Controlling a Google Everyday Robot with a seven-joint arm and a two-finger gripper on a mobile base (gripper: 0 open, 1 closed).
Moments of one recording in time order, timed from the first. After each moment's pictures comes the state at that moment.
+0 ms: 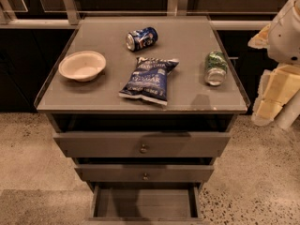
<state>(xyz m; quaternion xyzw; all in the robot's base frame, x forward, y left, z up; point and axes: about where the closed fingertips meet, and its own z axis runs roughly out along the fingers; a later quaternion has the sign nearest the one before) 0.438 -0.217 0.976 -0.60 0.78 -0.03 0.16</state>
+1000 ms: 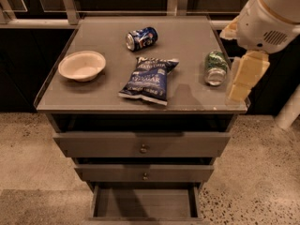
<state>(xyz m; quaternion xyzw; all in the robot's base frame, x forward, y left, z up) 0.480 -0.180 0.974 -0.64 0.75 -0.01 0.18</state>
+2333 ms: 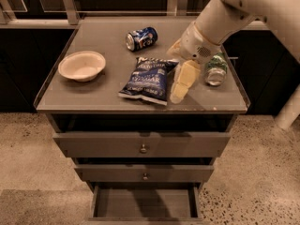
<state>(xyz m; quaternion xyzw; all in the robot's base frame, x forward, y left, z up) 0.573 -0.079 0.889 -0.66 0.70 0.15 0.22</state>
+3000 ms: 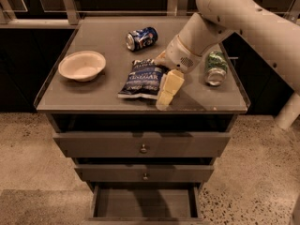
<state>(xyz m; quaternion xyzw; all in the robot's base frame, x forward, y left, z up) 0.579 -0.039 0.852 -0.67 0.69 0.20 0.20</state>
